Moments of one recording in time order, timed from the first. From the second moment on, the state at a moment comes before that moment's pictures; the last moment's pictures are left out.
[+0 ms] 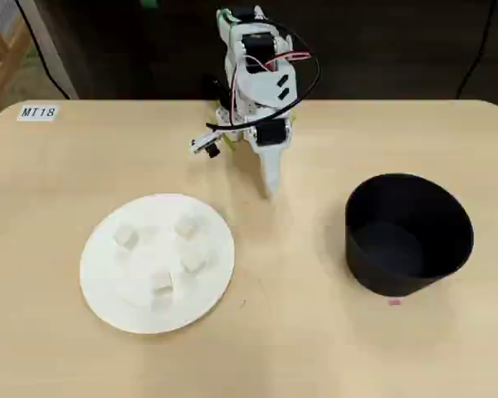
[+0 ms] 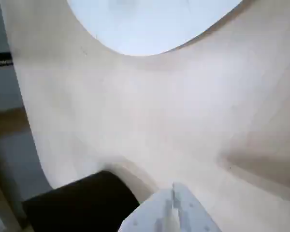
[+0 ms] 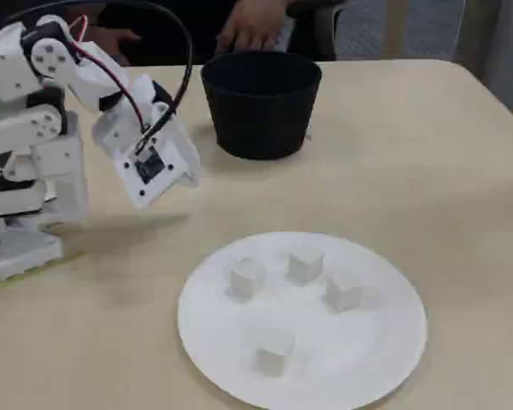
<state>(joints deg) -10.5 186.2 169.3 68.6 -4.0</state>
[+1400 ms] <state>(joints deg) 27.9 120.5 108.1 79.0 -8.9</state>
